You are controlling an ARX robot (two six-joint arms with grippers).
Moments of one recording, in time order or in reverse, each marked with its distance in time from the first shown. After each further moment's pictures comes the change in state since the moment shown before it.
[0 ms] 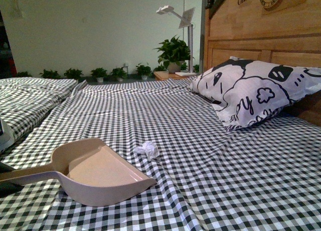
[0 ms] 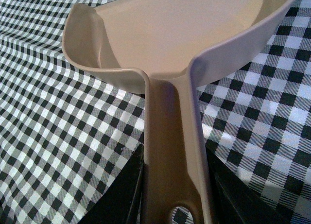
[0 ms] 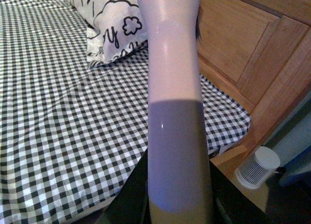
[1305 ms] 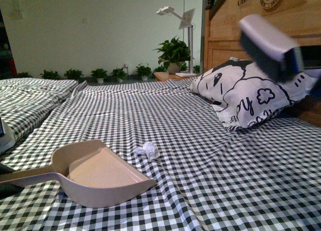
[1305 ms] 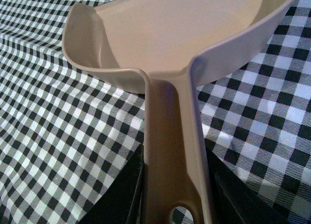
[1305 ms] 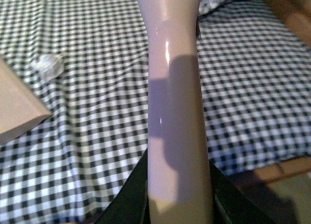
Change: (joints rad) left arm 0.000 0.000 0.000 -0.002 -0.006 0.000; right arm -0.220 0.477 0.301 0.000 -0.583 0.020
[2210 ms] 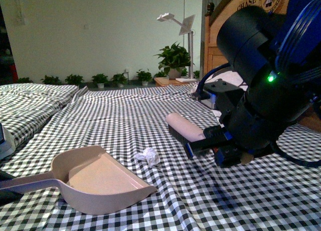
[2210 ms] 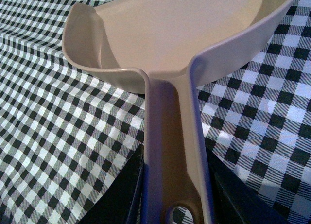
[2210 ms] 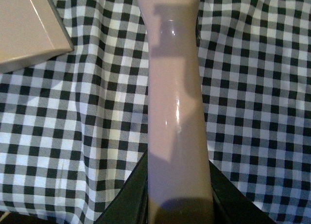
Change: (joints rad) left arm 0.000 0.000 0.000 0.000 0.000 0.000; right arm -0.042 0.654 0.420 -0.130 -0.257 -0.206
